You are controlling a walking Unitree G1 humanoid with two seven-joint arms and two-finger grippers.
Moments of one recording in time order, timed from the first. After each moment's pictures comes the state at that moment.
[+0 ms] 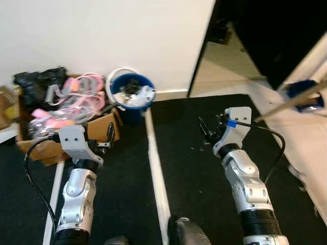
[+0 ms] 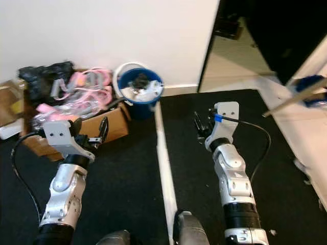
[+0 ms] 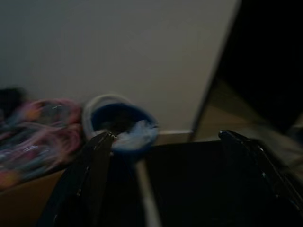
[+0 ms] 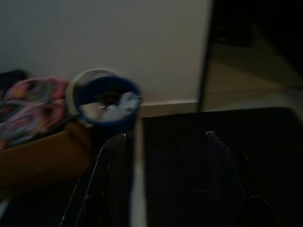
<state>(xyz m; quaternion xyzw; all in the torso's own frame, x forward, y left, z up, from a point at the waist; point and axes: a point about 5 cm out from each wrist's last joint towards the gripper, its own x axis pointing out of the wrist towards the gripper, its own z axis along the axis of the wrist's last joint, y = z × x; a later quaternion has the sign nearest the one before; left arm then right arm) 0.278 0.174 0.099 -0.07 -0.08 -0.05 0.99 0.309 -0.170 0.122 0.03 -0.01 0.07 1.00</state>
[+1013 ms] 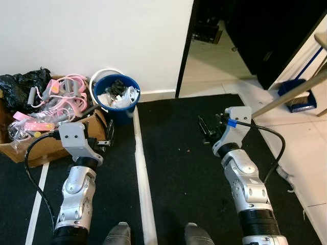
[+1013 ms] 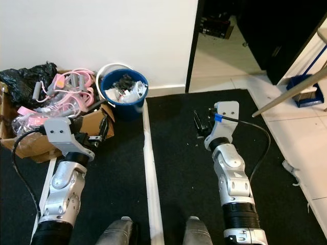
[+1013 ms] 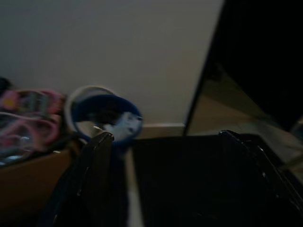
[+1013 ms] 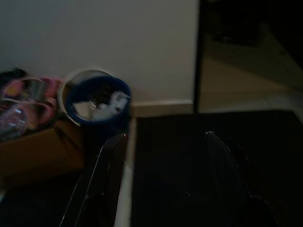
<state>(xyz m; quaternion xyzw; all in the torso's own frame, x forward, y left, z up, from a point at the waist) 0.278 0.175 0.095 -0.08 -0.06 -0.05 0.99 0.309 -0.168 0.123 0.03 -0.01 0.07 1.00</state>
